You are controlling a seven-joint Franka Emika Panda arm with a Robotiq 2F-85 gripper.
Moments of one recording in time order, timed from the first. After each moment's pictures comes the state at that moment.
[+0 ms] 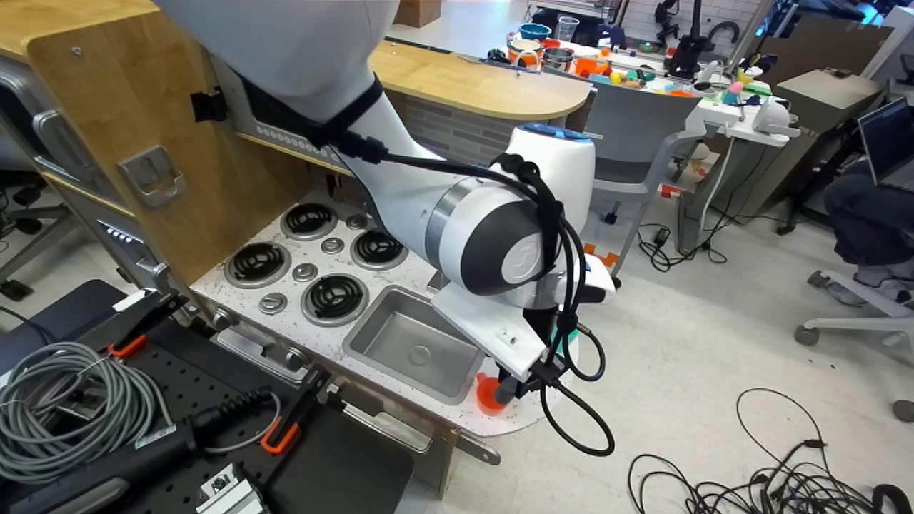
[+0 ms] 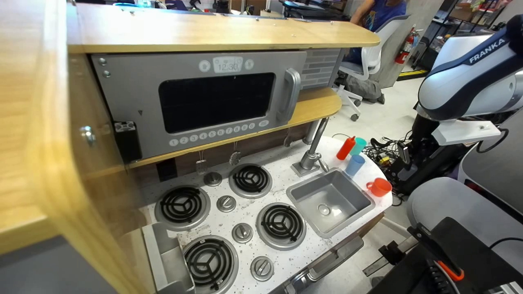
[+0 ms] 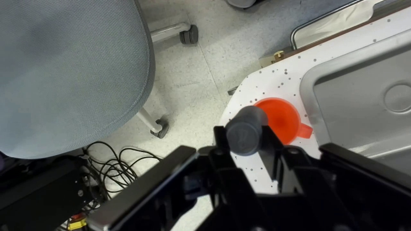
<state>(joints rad) -0.29 0.74 -0.26 -1.89 -0.11 2.53 -0.03</state>
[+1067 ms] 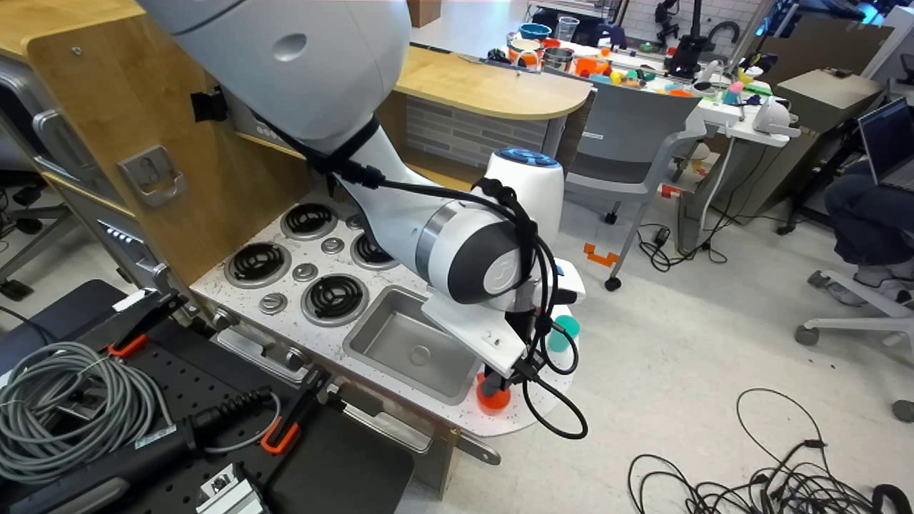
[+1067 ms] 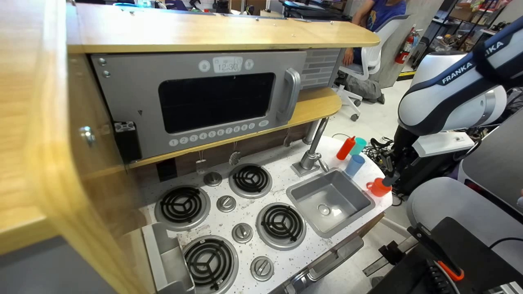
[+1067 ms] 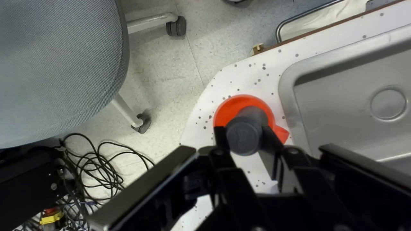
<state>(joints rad) -0.29 0.83 -0.22 -1.84 -0.11 2.57 -0.05</state>
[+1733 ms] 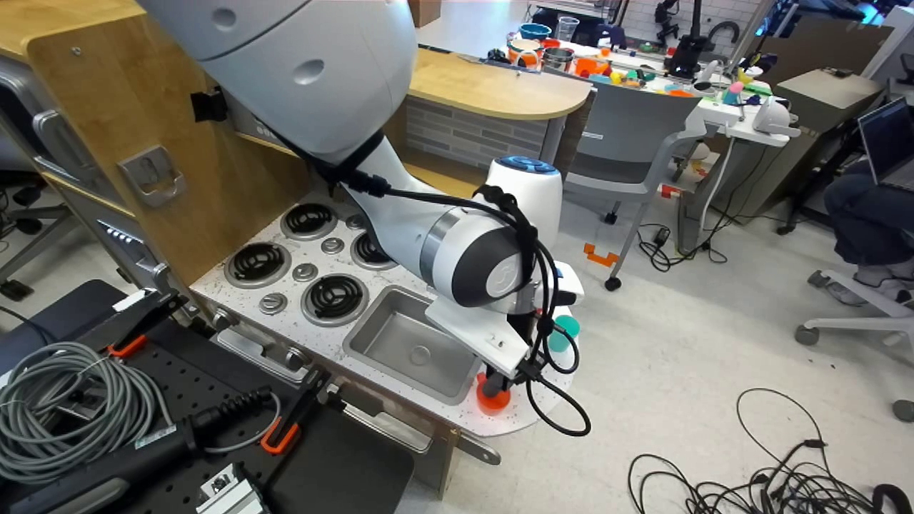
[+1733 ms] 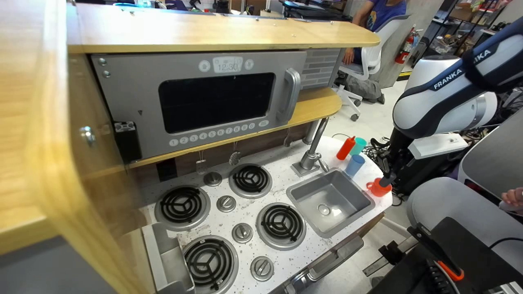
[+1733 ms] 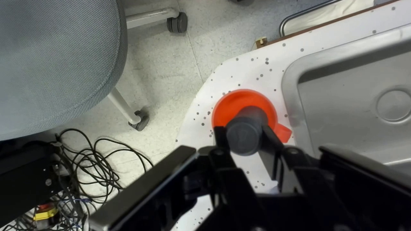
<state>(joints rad) -0.29 0.87 -0.22 -1.80 -0.11 2.57 -0.07</state>
